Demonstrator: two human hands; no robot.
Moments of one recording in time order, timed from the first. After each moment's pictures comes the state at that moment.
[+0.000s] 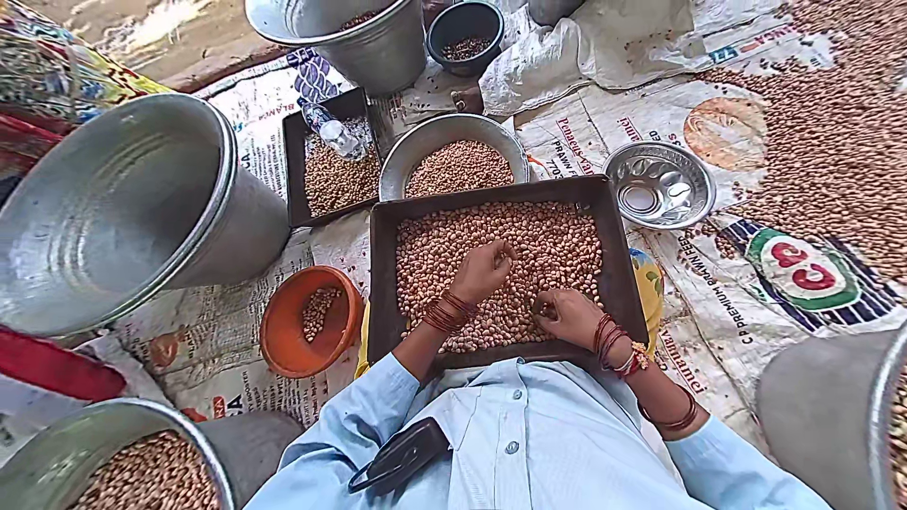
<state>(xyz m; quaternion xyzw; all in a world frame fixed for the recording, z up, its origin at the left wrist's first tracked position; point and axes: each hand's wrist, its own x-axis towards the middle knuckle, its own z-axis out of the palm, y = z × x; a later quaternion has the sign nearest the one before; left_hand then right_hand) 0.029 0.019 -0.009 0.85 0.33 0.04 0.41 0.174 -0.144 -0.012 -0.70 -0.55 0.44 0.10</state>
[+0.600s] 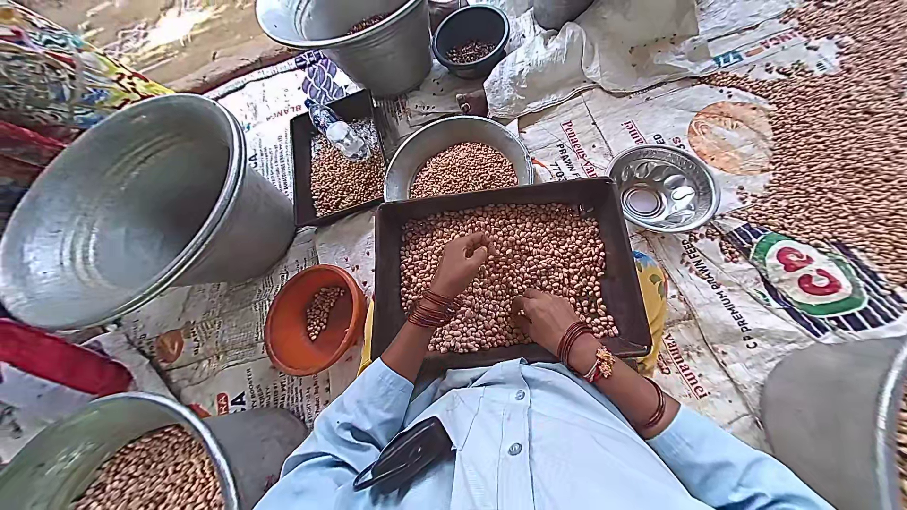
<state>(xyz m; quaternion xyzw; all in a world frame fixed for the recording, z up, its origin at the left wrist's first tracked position) 0.004 0.042 -0.007 0.79 0.36 0.12 0.48 0.130 -0.121 -0.003 -0.71 -0.61 0.37 0.01</state>
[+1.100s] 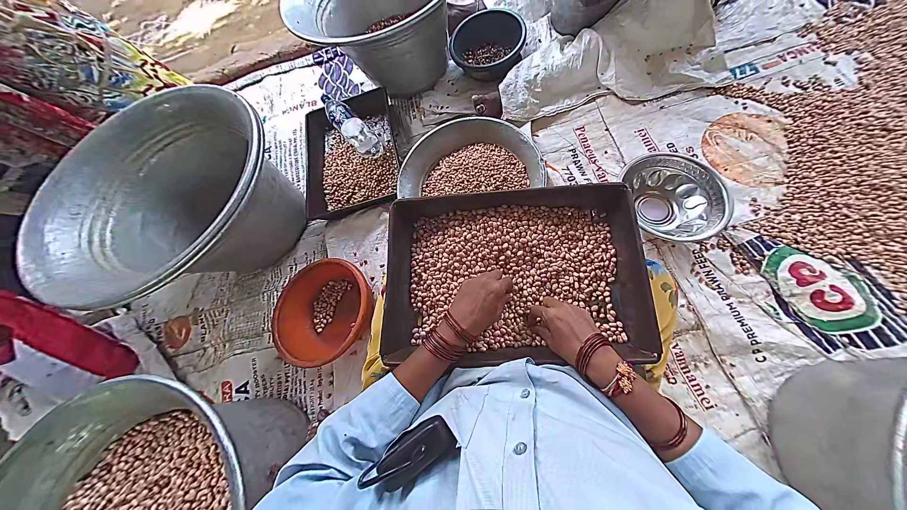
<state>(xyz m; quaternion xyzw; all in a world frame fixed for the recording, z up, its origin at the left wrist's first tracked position) -0.012 0.001 -0.020 0.94 0.24 -0.08 0.24 0.133 -0.133 -0.003 -0.71 -0.59 0.38 -0.03</state>
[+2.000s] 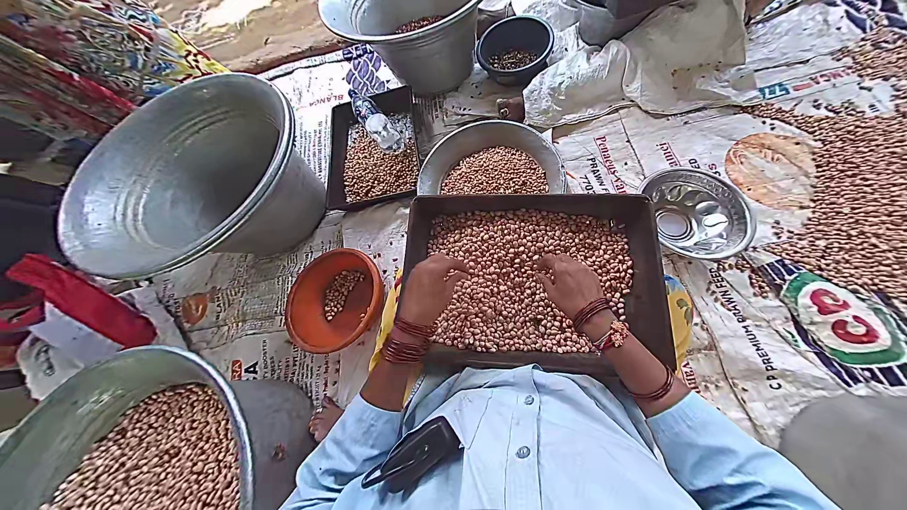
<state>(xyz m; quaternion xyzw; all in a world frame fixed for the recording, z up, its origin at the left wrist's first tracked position) -0.086 0.035 0.010 0.87 0.42 0.12 0.24 0.153 -0.075 -0.003 -0.78 -0.56 0.26 0.09</state>
